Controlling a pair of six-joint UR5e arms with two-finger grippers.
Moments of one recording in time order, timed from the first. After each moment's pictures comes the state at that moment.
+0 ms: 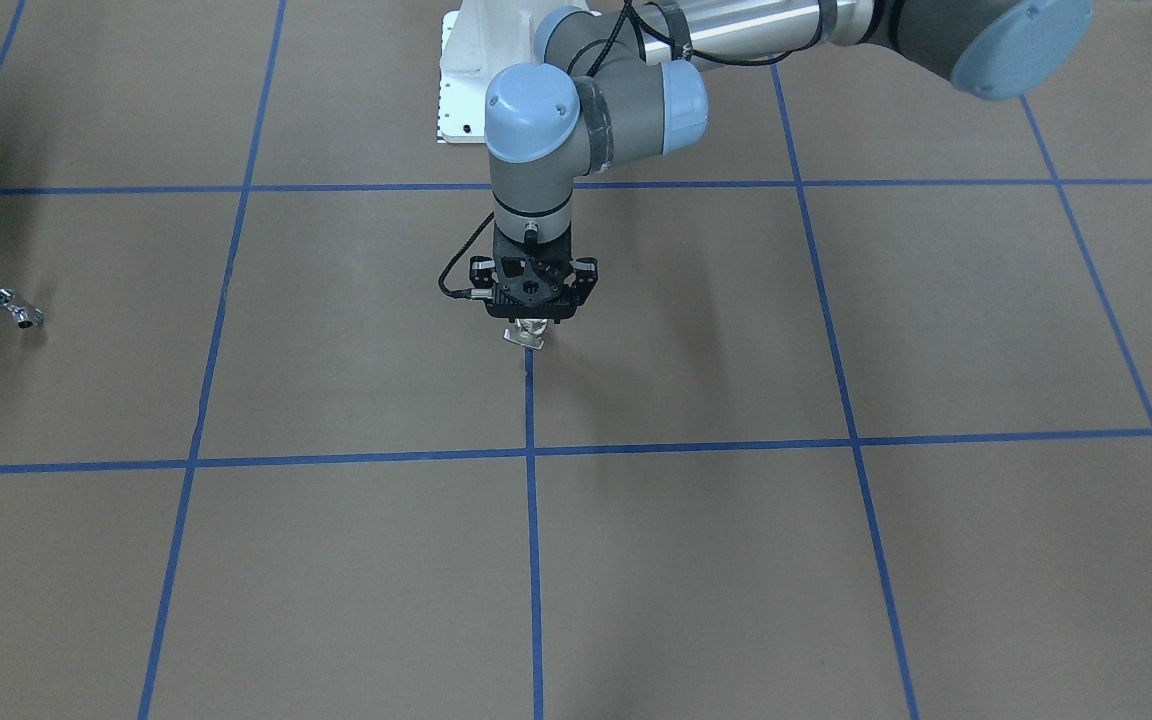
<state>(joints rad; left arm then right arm) -0.49 -2.48 -1.44 -1.57 -1.83 -1.18 1.46 -1.75 1.78 -1.37 2.36 0.10</state>
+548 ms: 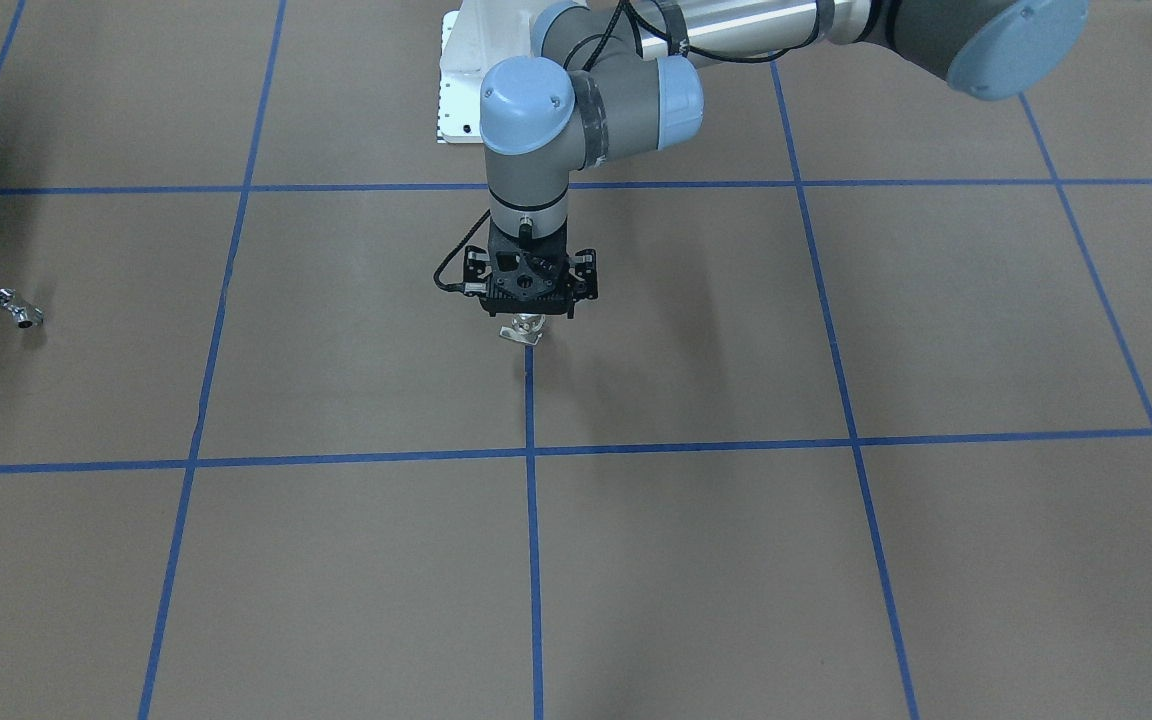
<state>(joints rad) -0.49 -2.49 -1.46 -1.57 -1.81 -1.16 1.46 -1.75 1.78 -1.37 2.36 0.10</state>
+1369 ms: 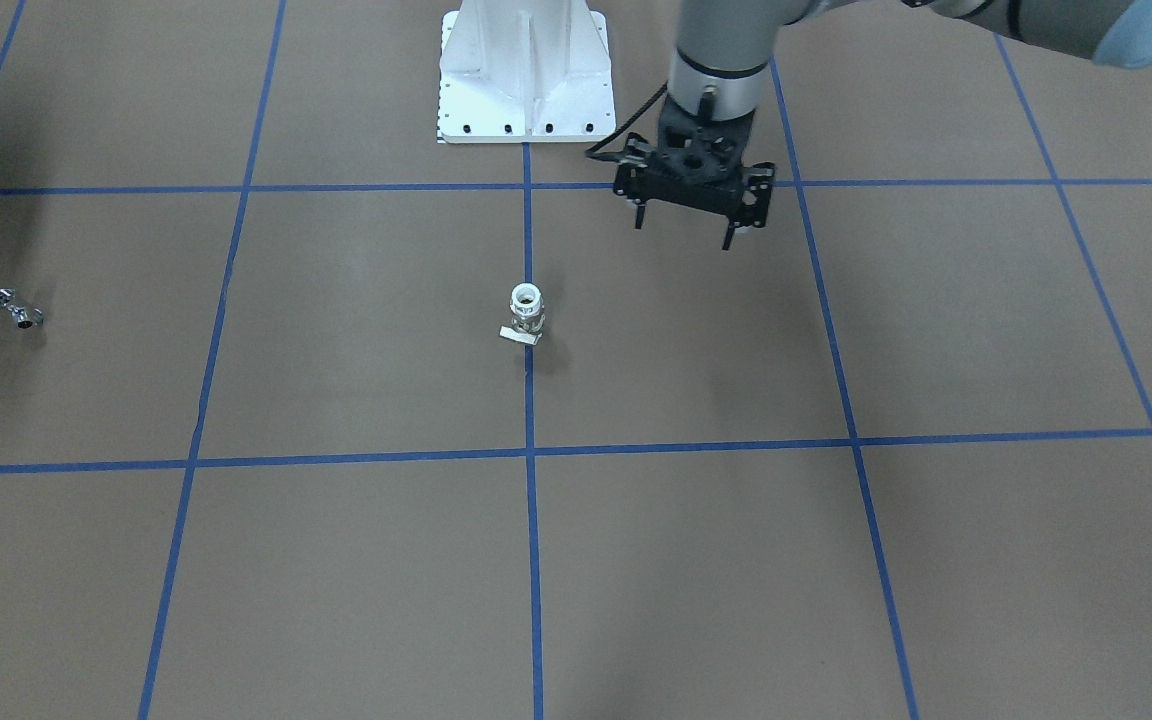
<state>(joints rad) -0.70 -2.15 -2.04 -1.25 -1.93 -0.67 1.45 -1.75 1.82 -1.30 2.40 0.17</state>
